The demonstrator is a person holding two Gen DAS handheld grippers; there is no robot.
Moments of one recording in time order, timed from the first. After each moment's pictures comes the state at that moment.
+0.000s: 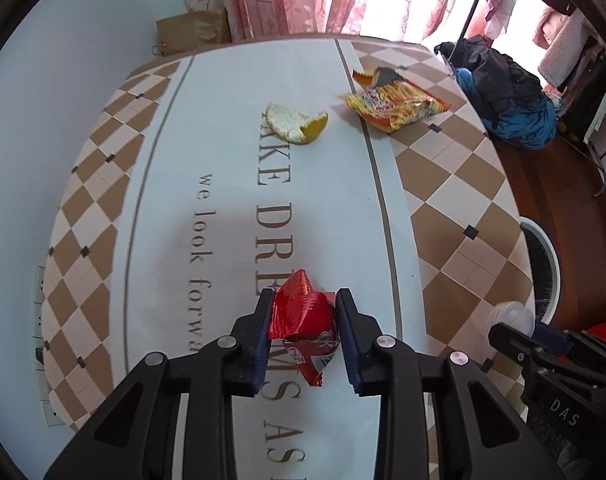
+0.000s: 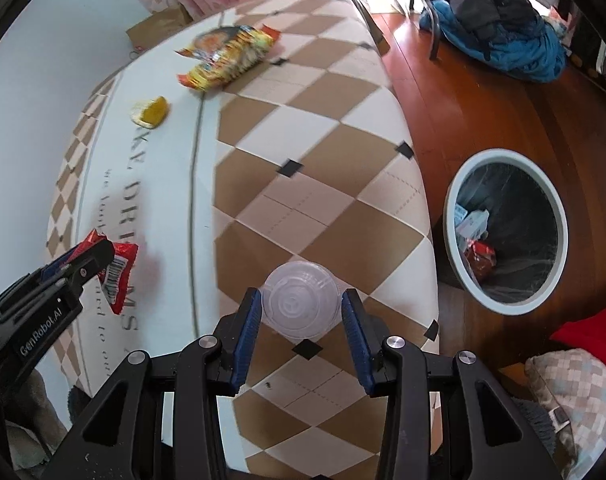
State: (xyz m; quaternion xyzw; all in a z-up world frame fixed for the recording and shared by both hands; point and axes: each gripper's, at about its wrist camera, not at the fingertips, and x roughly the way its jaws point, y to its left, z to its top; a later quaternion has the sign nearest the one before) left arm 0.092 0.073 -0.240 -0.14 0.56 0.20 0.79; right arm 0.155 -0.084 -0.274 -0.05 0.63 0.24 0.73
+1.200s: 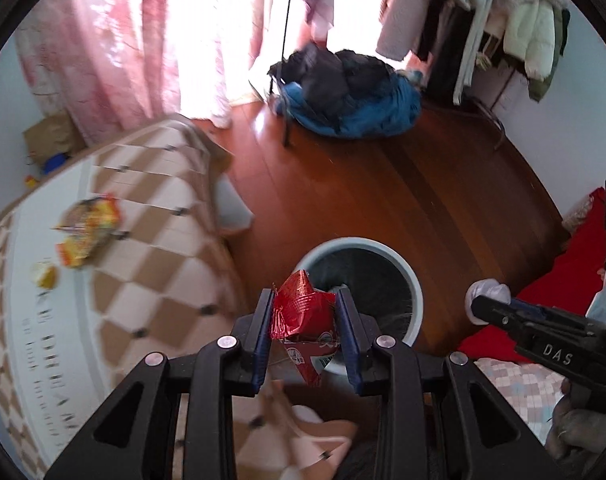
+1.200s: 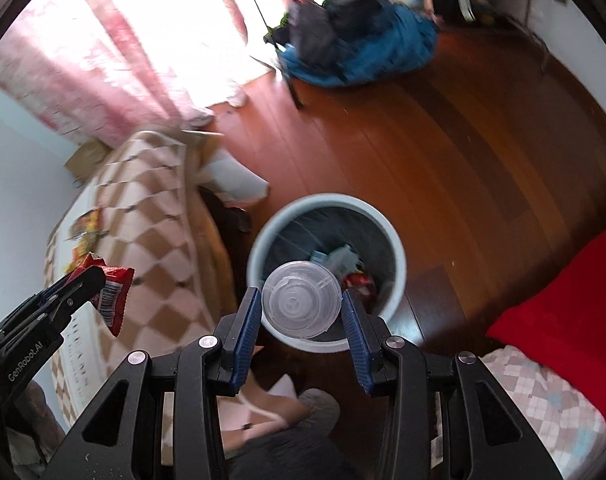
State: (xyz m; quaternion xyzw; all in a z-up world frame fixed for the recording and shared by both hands) left arm 0.247 -0.168 -0.195 -0.08 0.52 0.01 0.85; right arm 0.273 -0.388 -0.243 0.09 0.59 0.12 0.79
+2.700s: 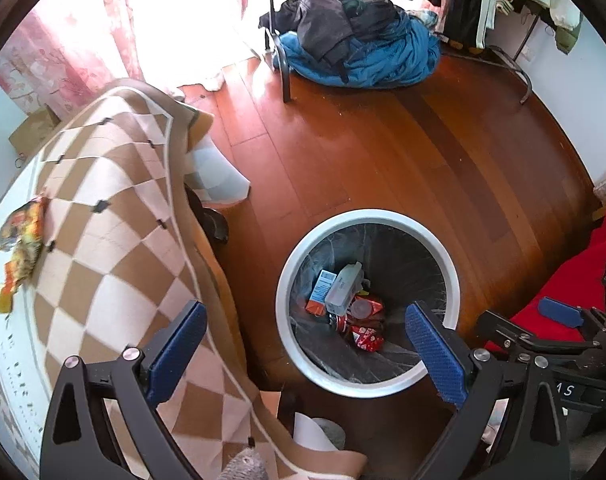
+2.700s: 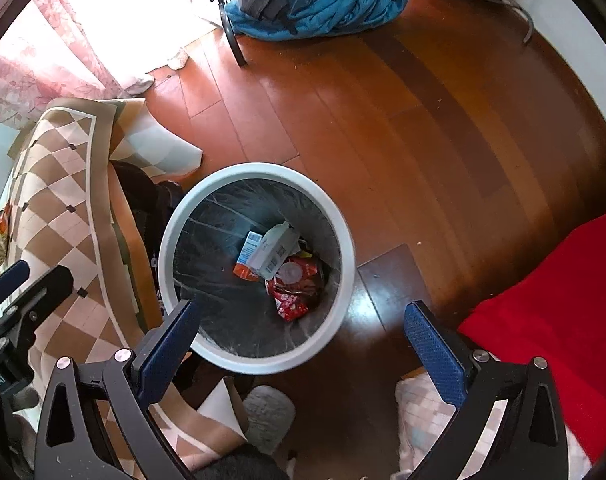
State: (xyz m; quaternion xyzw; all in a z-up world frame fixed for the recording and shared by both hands) left arm 0.302 -0.201 -0.270 -0.03 0.59 0.04 0.81; right arm 0.321 -0.402 -0.336 0.03 0.65 0.06 0.76
